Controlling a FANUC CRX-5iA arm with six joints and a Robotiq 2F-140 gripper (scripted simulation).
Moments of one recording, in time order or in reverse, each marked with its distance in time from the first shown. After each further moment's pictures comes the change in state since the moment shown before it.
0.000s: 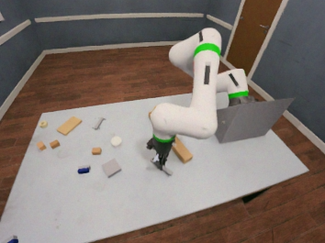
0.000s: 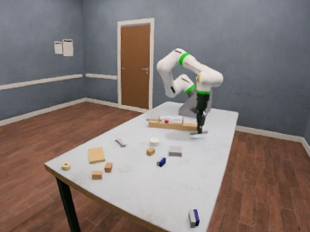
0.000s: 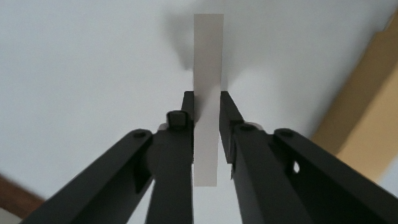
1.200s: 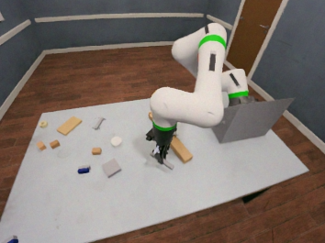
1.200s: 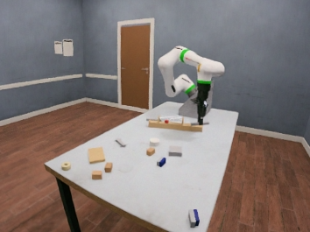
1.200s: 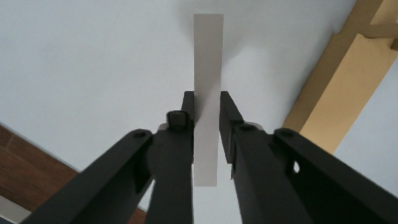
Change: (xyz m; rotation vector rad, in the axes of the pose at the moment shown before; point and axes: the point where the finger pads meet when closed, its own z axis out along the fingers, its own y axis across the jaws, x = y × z) arm 0.000 0.000 -0.065 -0.002 0.001 0.001
